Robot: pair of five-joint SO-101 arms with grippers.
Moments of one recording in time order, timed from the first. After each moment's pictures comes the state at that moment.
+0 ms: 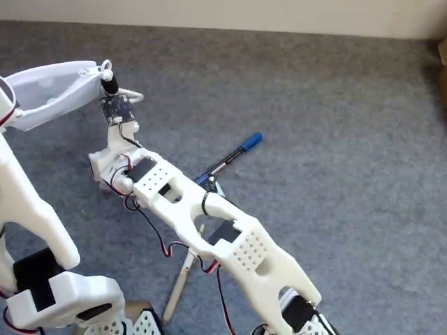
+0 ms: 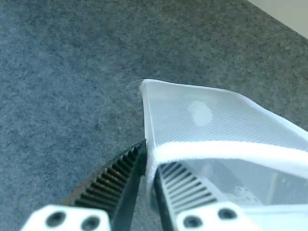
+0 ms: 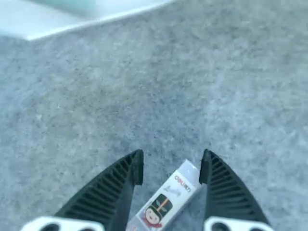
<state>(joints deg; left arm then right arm) -33.2 -3.5 -36.4 97.5 13.5 -52.8 46.2 -24.6 24.6 -21.8</state>
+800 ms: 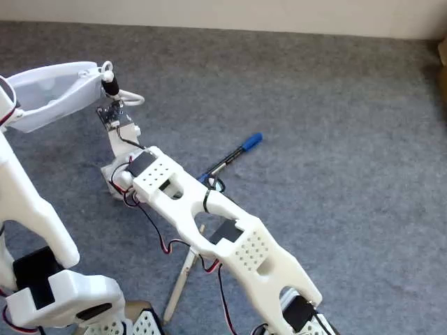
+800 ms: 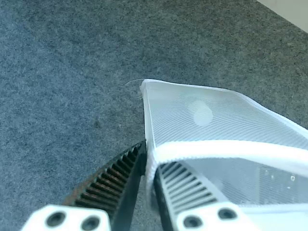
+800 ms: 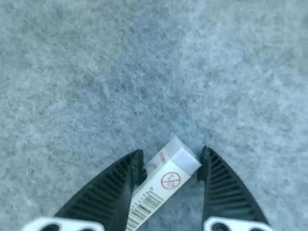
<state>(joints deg) -33.2 -2.9 -36.4 98.0 13.5 -52.0 46.8 -28.0 47.3 -16.5</state>
